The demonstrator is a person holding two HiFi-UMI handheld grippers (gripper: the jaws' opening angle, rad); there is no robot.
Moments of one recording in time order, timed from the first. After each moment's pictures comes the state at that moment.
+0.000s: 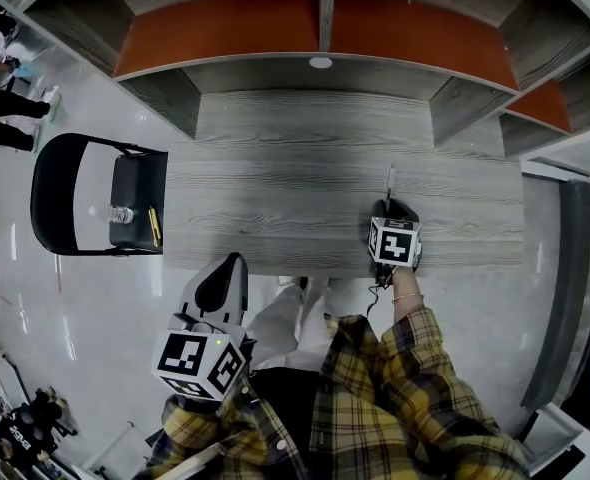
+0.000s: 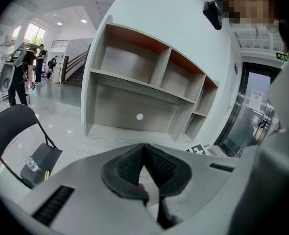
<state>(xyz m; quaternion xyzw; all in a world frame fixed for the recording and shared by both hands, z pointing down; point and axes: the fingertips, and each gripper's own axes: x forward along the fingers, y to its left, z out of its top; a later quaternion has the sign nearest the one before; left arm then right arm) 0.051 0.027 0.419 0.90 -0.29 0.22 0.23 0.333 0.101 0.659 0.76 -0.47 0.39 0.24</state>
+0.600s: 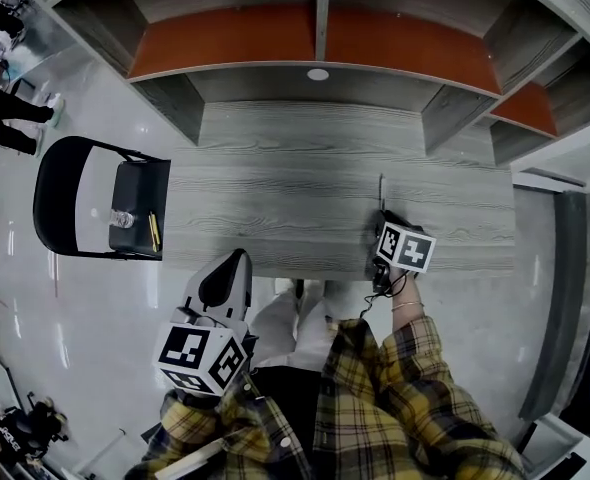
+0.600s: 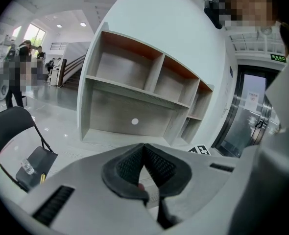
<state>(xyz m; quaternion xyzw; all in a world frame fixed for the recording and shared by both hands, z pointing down) 0.062 0.039 0.403 0.92 -0.28 0.19 0.22 0.333 0.116 0.636 0.75 -0.48 0.45 0.10</state>
